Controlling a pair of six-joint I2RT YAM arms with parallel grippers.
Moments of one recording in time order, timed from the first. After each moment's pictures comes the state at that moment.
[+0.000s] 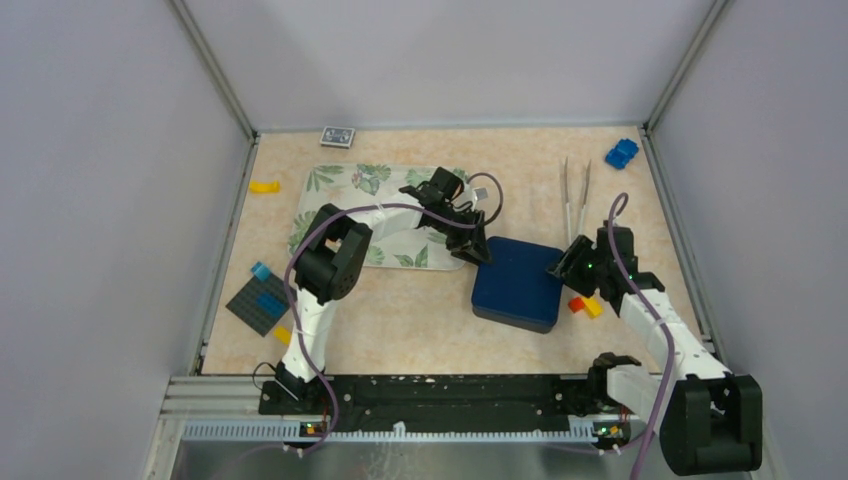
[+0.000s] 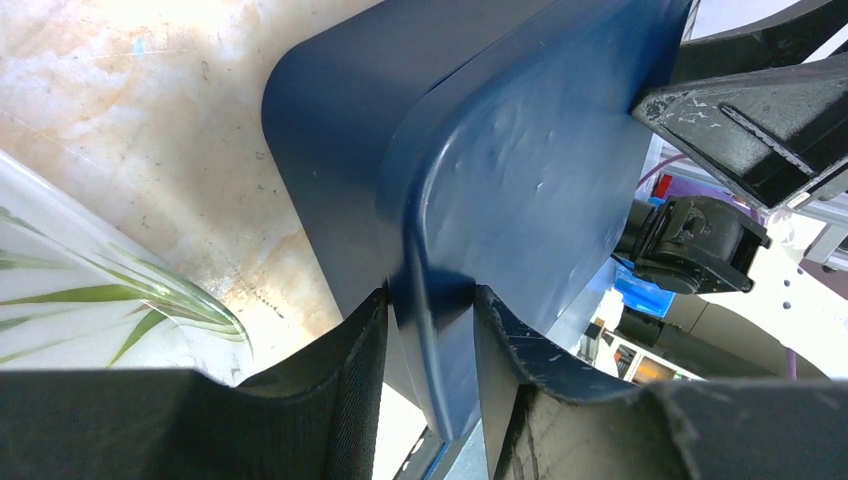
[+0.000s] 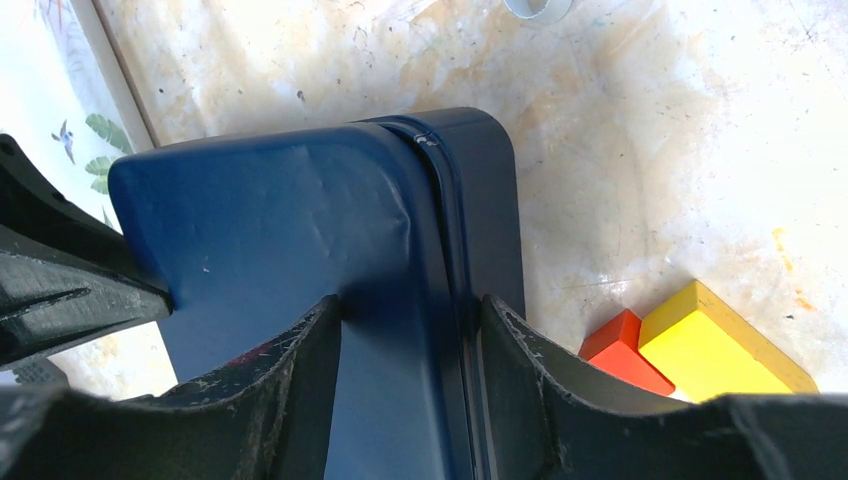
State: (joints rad) left arm -0.64 2.17 1.57 -0.41 0.82 -0.53; right arm 0.08 0.98 0.51 -0.37 -0.15 0.68
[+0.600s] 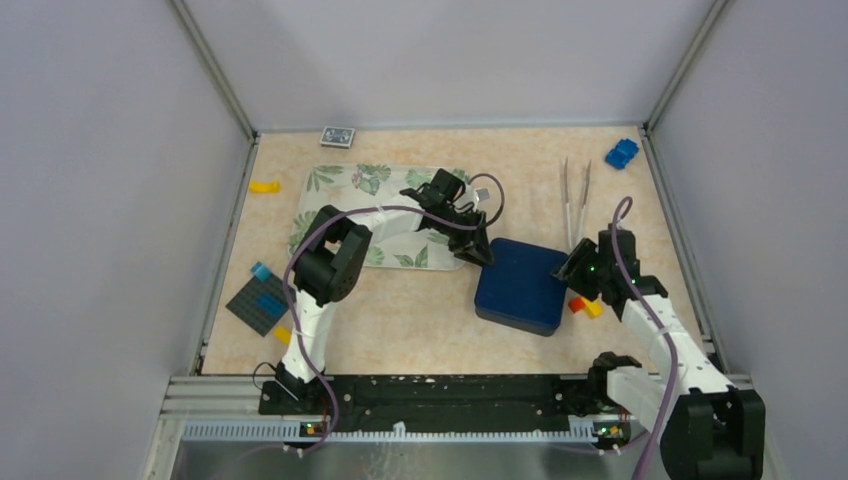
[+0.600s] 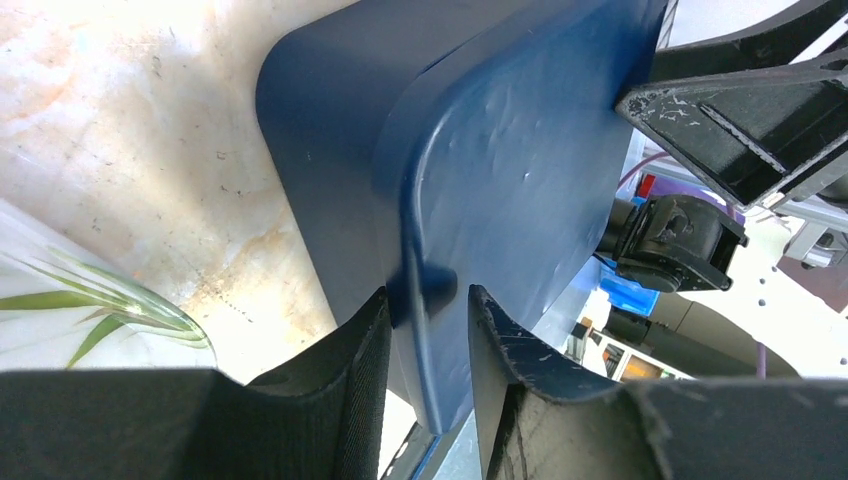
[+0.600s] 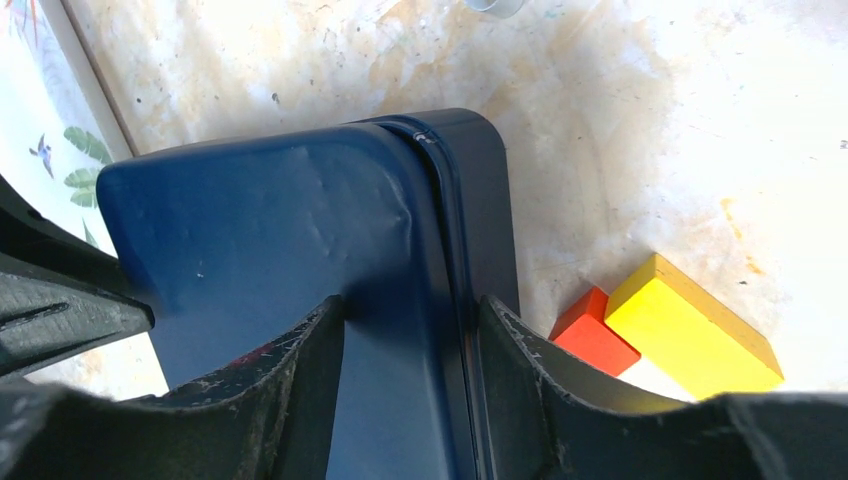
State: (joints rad) left arm -0.65 2.15 1.54 -0.37 0.84 -0.57; right arm 0.08 0.94 0.51 -0.43 -0.09 0.69
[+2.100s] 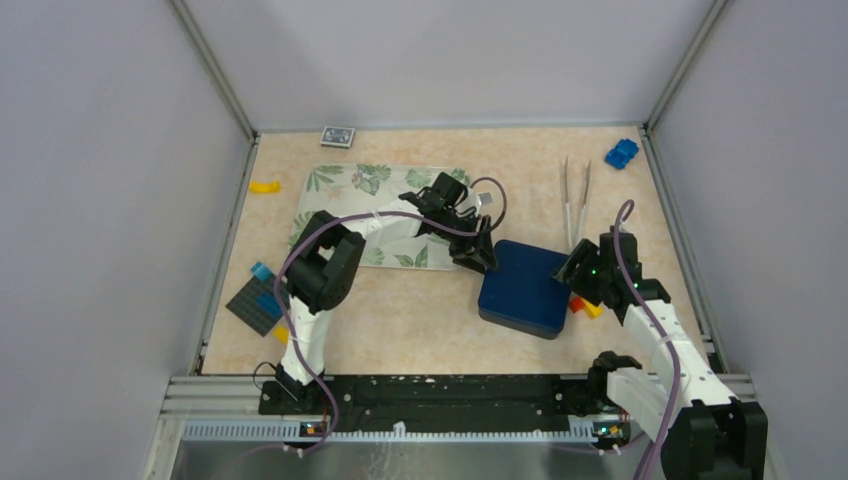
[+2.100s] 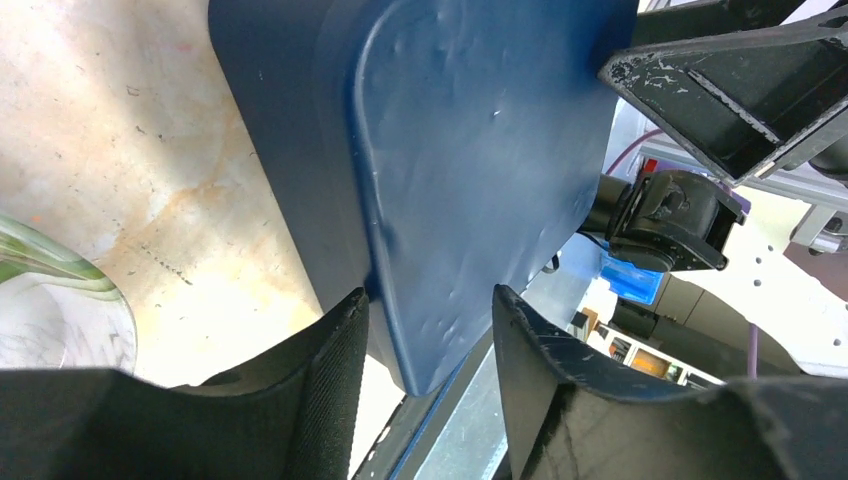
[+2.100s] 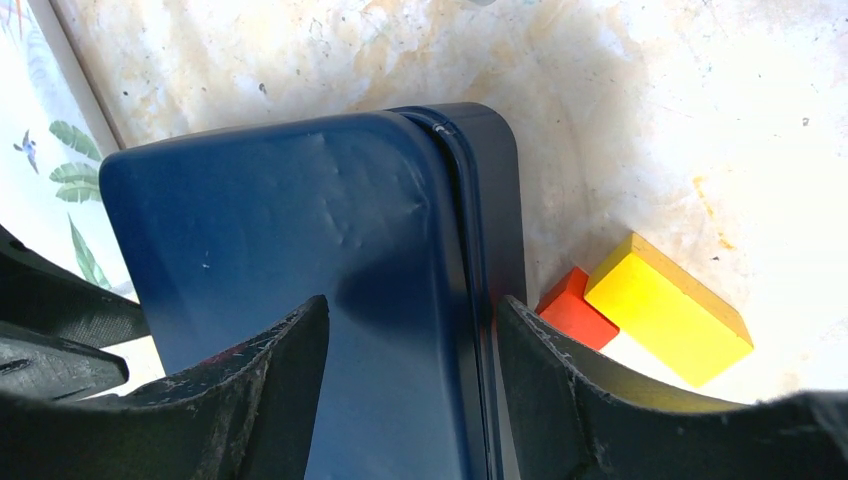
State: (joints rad) left arm -0.68 2.07 1.48 -0.37 0.81 -0.58; right arm 0.08 0.88 0.51 -0.49 -0.06 0.68
